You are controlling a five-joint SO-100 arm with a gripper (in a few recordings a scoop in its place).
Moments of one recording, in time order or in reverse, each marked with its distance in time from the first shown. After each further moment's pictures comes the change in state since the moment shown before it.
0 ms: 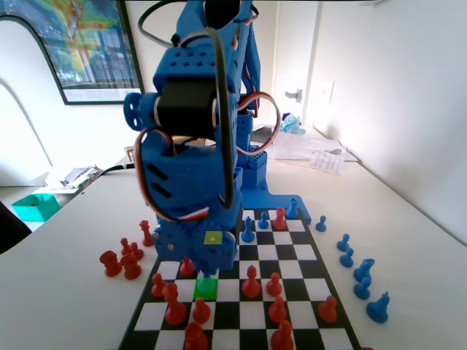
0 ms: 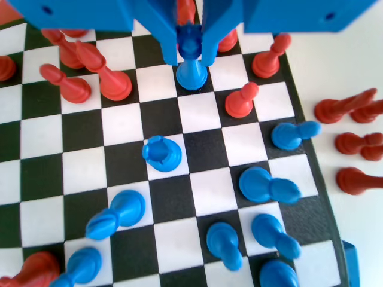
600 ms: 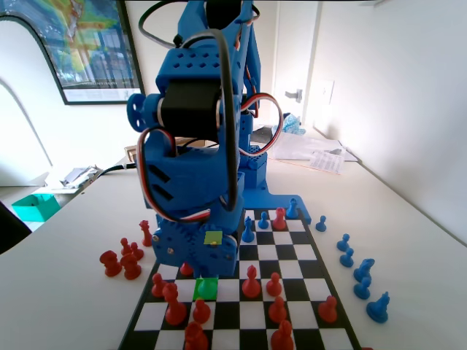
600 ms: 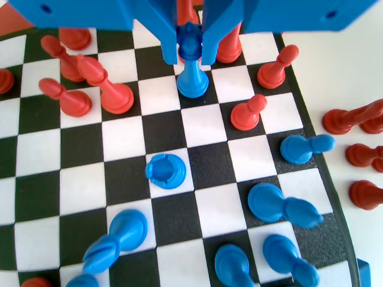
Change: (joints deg) arm -0.3 0.0 0.0 -3.6 0.7
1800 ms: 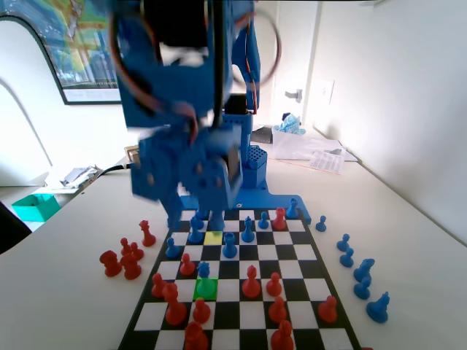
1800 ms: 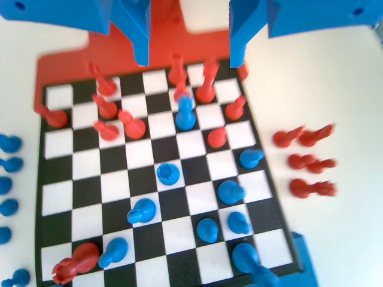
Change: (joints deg) arm 2.1 18.5 -0.6 15.6 -1.1
